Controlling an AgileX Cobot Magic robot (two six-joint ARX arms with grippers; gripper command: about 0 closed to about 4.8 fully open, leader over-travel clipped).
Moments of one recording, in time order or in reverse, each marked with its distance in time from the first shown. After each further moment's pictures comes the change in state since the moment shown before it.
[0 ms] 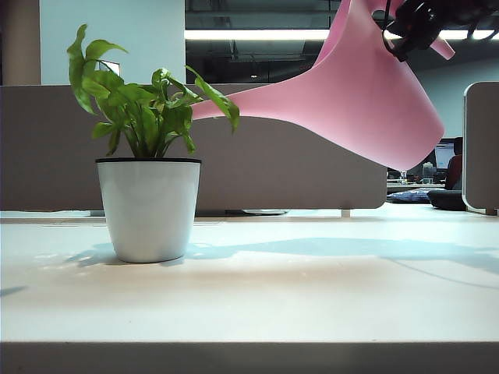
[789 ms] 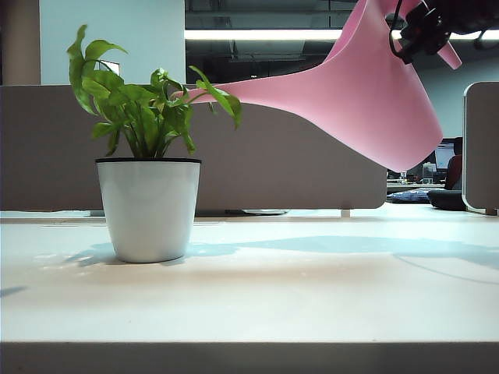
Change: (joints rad) left arm 0.000 0.000 0.000 0.000 0.000 0.000; right arm -0.044 0.035 -0.001 0.053 0.026 0.100
